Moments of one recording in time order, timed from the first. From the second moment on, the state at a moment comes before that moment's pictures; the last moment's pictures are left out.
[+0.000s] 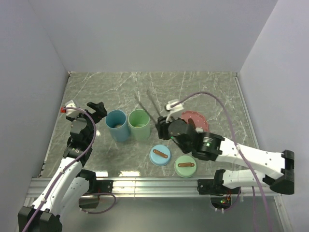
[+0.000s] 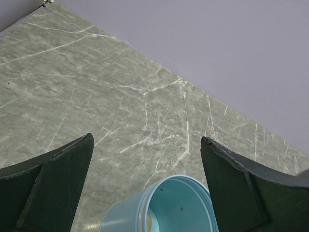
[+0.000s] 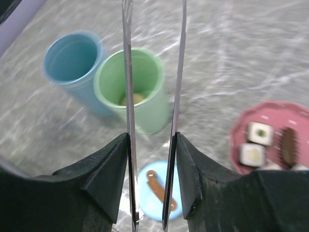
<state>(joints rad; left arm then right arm) -0.22 0.68 0.43 0.20 -0.39 -0.55 1.20 1.12 1.04 -0.35 0.61 0.39</state>
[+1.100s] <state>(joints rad) -0.22 0.70 0.43 0.27 -0.30 -0.55 1.18 1.00 0.75 -0.89 0.80 1.10</state>
